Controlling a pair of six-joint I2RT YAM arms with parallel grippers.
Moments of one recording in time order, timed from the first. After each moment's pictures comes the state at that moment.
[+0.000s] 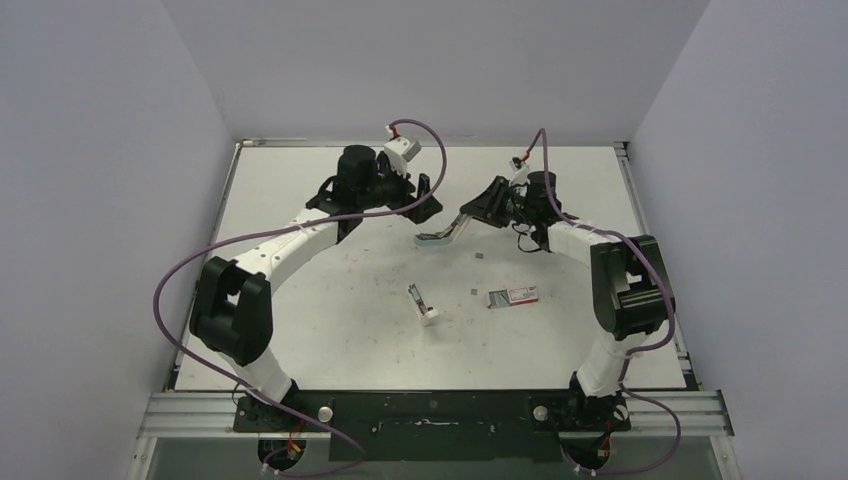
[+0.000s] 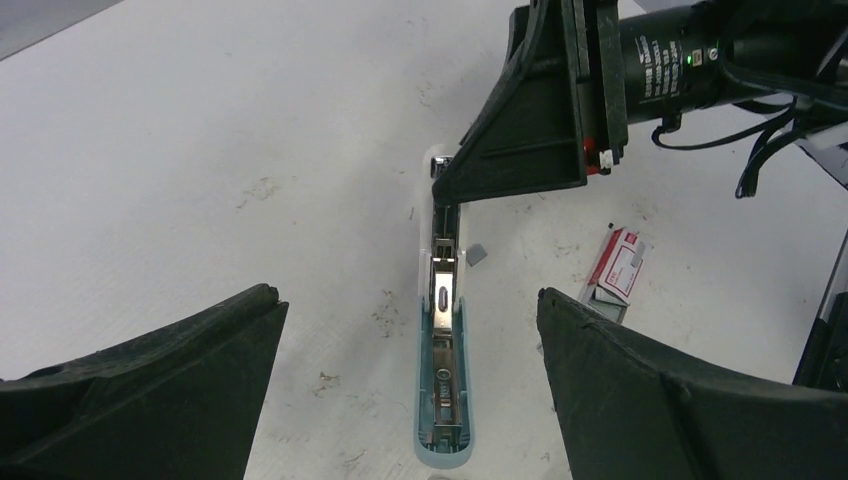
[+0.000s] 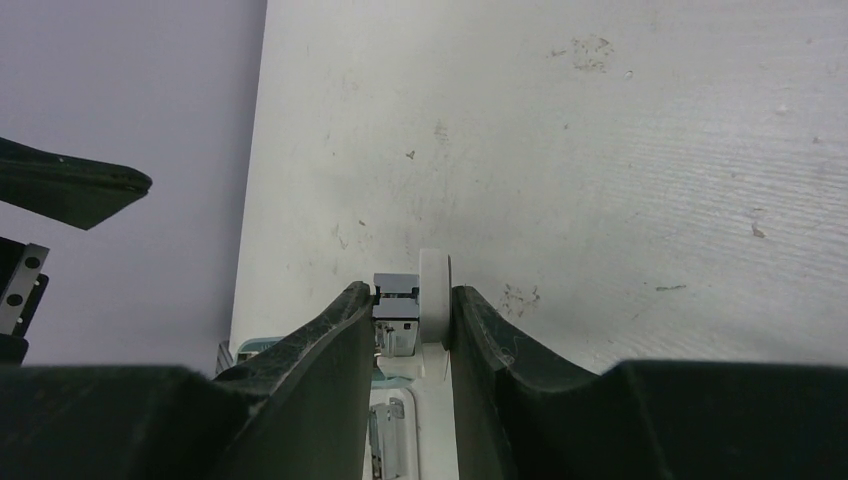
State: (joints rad) left arm -0.49 1.69 1.29 0.01 0.46 -0.13; right arm 0.22 1.79 1.05 0.26 -0.63 0.72
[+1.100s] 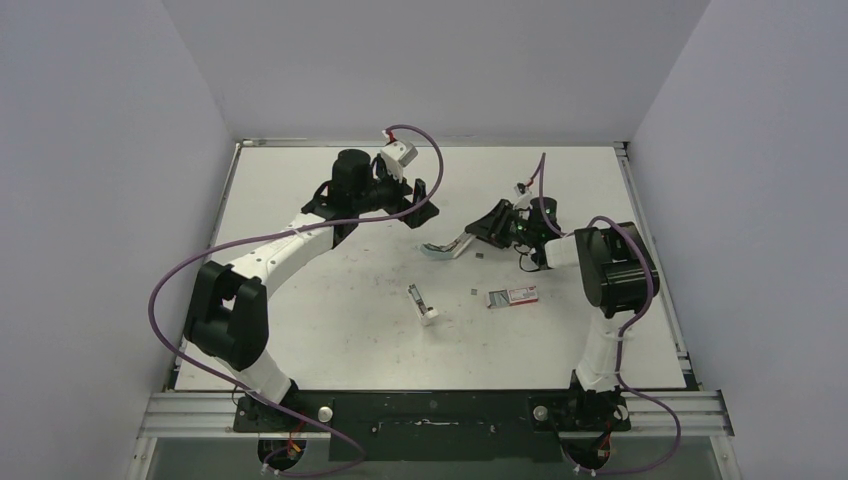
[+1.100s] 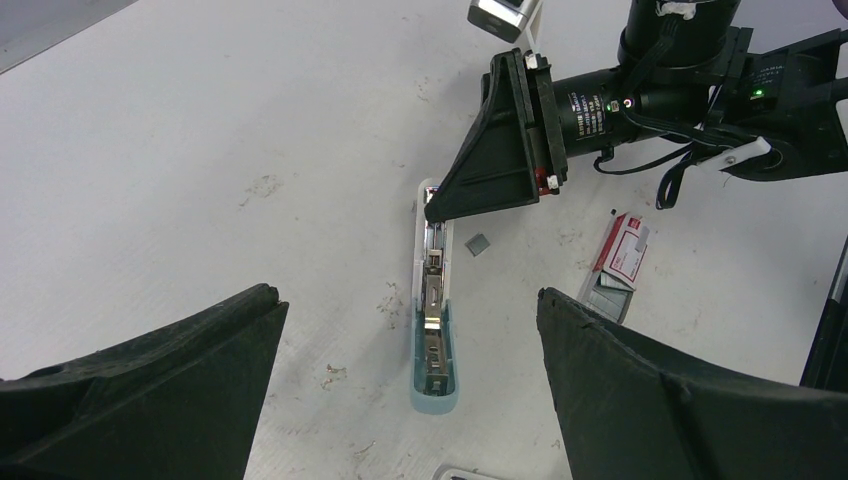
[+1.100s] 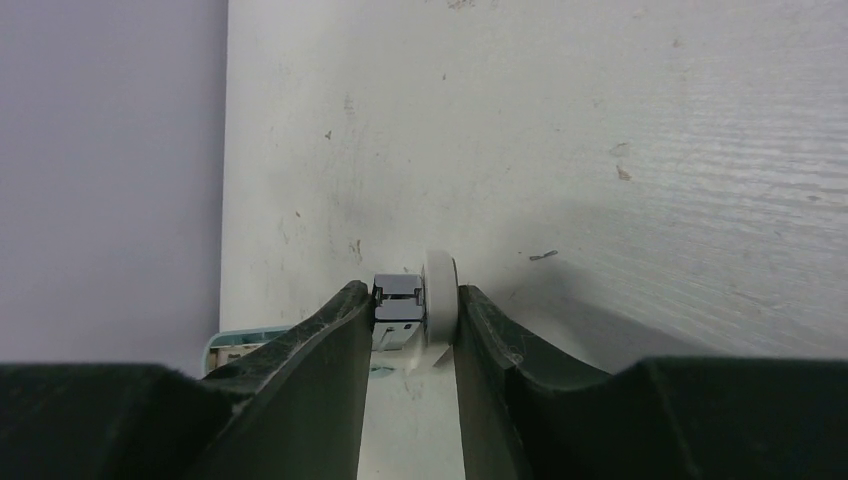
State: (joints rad) left arm -0.47 1.65 1.24 0.04 0.49 -0.09; right arm 0.17 1.98 0.89 0.62 -0.66 0.81
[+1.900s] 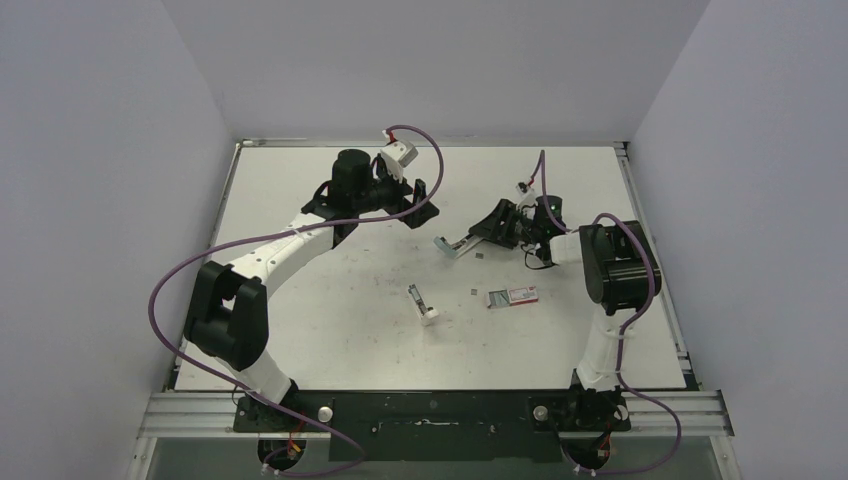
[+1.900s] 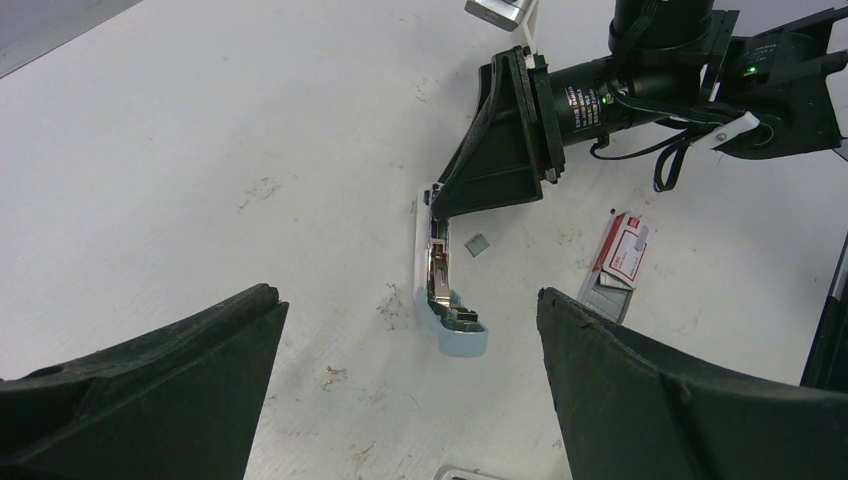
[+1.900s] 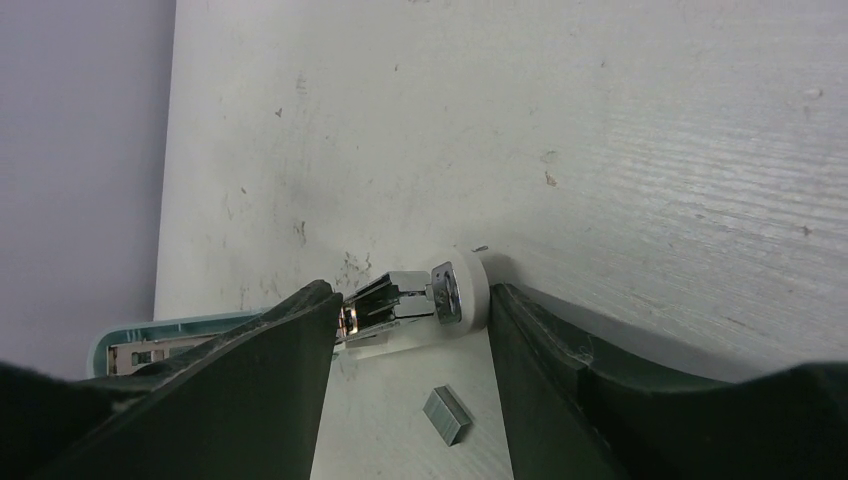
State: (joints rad) left arm -0.47 1.65 1.24 0.05 0.49 -0.09; right arm 0.12 2.00 0.91 0.53 -0.71 0.61
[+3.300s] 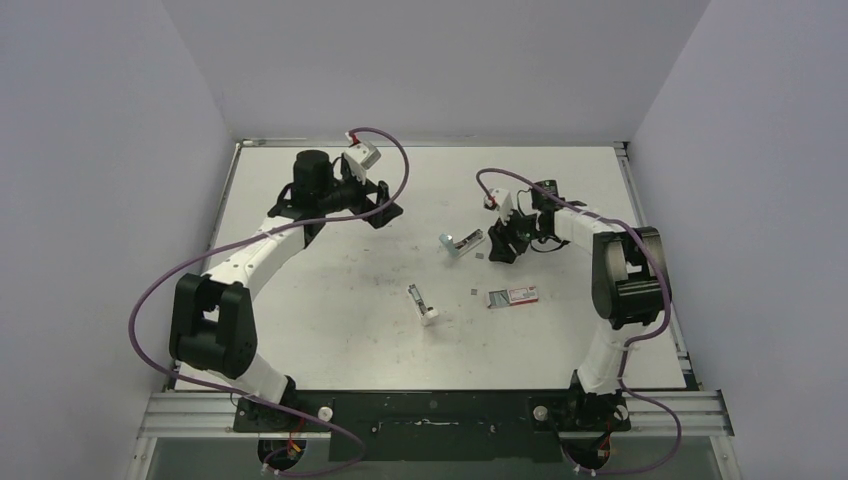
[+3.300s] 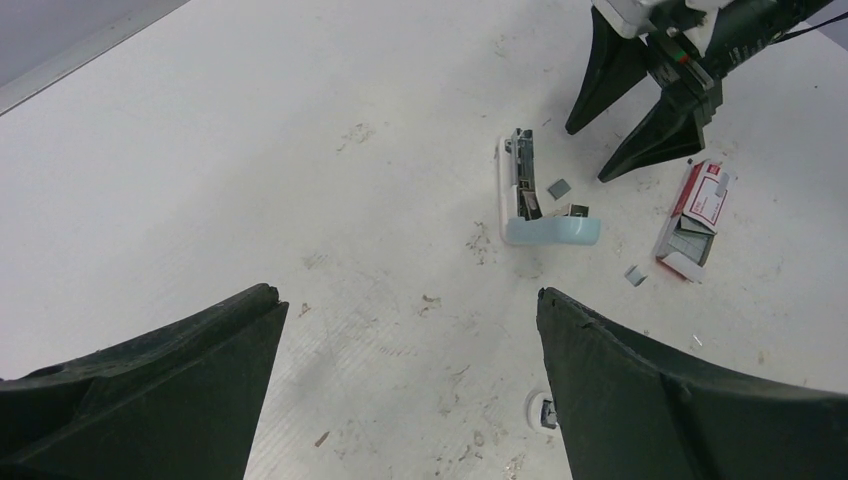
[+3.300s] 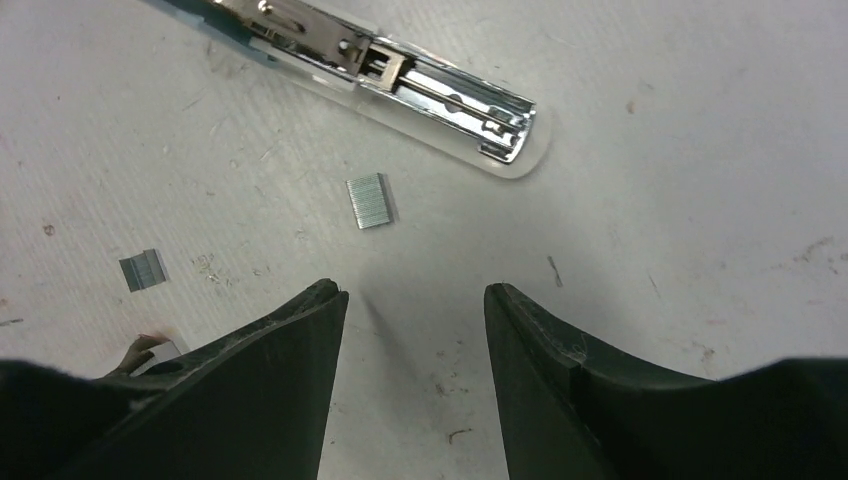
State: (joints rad) left arm -0.30 1.57 1.15 0.02 0.61 0.06; right arm 0.15 1.87 1.17 -0.40 -0.68 -0.70
